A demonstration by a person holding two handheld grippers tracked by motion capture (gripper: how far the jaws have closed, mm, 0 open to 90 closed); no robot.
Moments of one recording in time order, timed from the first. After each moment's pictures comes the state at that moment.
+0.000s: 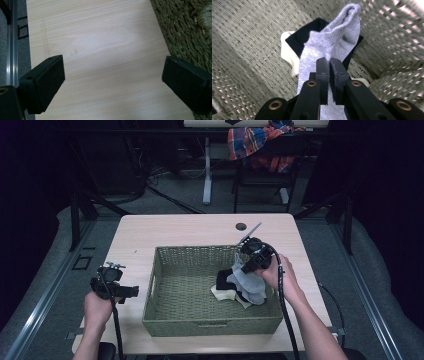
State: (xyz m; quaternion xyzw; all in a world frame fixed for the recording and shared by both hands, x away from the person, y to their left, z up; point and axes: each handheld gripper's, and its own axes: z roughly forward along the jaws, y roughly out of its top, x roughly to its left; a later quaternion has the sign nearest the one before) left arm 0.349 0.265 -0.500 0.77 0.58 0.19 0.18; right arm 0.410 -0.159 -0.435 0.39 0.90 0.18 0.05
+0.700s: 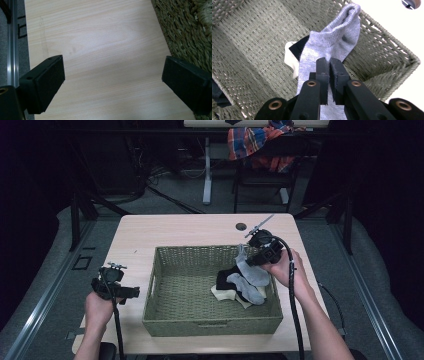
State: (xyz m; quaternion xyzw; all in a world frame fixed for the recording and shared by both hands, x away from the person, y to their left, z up) left arm 0.349 0.263 -0.501 0.77 0.58 0.19 0.17; right arm 0.399 -0.176 -0.398 0.37 0.90 0.22 0.08
